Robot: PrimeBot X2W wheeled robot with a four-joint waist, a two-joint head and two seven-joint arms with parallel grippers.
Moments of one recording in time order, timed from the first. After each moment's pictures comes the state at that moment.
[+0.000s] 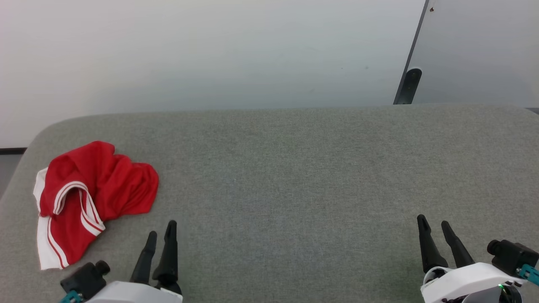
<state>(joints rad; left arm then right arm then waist) 0.01 0.07 0.01 0.14 -0.79 -0.13 -0.10 -0.07 -0.05 0.00 0.27 0.55 0.13 -0.10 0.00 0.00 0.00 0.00</state>
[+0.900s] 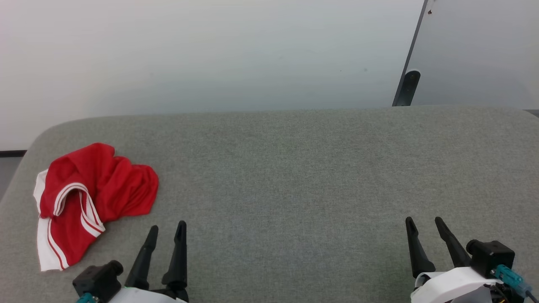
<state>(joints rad) 0.05 0.09 -0.03 0.07 -0.51 -0.13 -0.17 -0.07 -0.05 0.03 0.27 0.26 0.13 -0.17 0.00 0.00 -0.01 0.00</state>
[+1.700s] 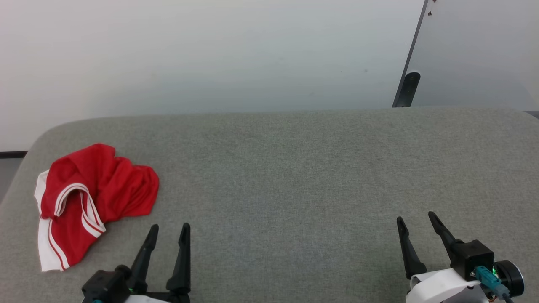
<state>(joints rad) 0.07 0.09 -0.04 0.04 -0.35 -0.13 -0.22 -0.08 -0.05 0.04 0.28 0.04 0.13 -0.22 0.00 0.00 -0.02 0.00</state>
